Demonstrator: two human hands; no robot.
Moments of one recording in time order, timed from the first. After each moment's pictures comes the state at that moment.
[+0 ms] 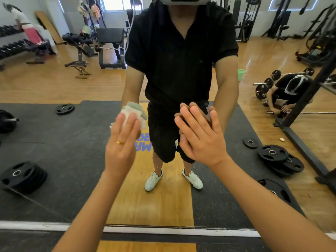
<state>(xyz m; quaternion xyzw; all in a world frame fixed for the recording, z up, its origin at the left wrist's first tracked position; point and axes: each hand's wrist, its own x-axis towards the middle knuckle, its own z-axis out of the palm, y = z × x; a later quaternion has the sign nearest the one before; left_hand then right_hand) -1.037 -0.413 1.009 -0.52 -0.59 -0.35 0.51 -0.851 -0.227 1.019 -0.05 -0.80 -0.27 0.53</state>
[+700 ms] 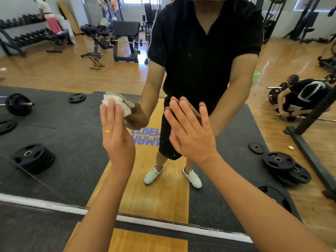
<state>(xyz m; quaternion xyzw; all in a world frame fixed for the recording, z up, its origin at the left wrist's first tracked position) -0.992 -0.389 1.004 -0.34 -0.66 -0.48 0.46 -0.847 -0.230 1.022 -0.05 -0.82 -0.28 0.50</state>
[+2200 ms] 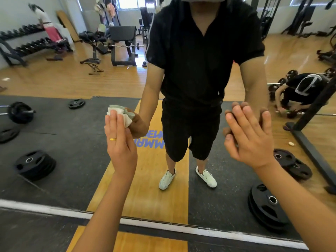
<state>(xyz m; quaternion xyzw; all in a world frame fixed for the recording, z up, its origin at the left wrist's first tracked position) -0.947 -0.354 0.985 -0.38 -0.67 -0.49 0.42 -0.690 -0.106 1.023 -0.06 -0.81 -0.30 0.51</state>
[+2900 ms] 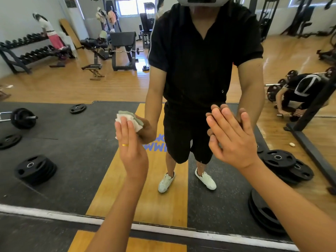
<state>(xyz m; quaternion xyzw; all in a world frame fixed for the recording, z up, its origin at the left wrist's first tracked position) -0.894 -0.310 0.978 -0.37 -0.67 -0.48 0.43 -0.689 -0.099 1.018 -0.04 -0.79 -0.29 0.53</state>
